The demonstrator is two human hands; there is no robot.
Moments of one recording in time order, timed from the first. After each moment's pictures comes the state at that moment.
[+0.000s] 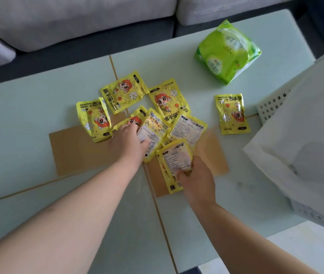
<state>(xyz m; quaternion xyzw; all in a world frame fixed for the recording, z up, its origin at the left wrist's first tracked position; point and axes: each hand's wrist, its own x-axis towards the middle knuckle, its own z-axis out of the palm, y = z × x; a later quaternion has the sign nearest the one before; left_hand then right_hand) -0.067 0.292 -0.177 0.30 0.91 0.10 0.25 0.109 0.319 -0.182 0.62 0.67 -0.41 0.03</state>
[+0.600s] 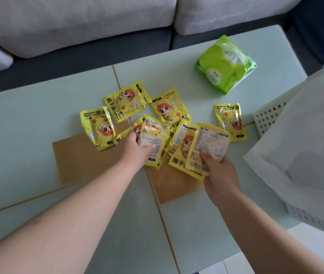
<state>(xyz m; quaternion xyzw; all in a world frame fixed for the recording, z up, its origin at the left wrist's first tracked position) -0.080 0.292 -0.163 0.21 0.87 0.22 0.40 0.103 0.359 -0.151 0.65 0.28 -0.67 -0.22</state>
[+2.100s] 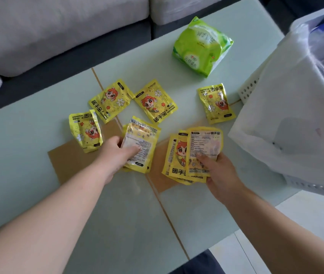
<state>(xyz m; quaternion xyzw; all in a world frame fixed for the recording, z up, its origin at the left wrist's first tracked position) -0.086 0.273 -0.155 0.15 0.81 0.31 0.48 0.143 0.343 -0.156 0.59 0.24 -0.74 -0.21</state>
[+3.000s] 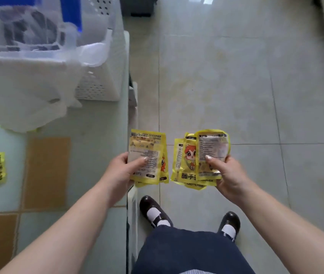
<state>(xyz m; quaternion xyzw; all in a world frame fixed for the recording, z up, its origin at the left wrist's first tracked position) 0.215 0.206 -0.099 0.36 0.54 0.04 0.76 0.412 0.052 -0.098 0.64 -0.09 -0.54 -0.54</state>
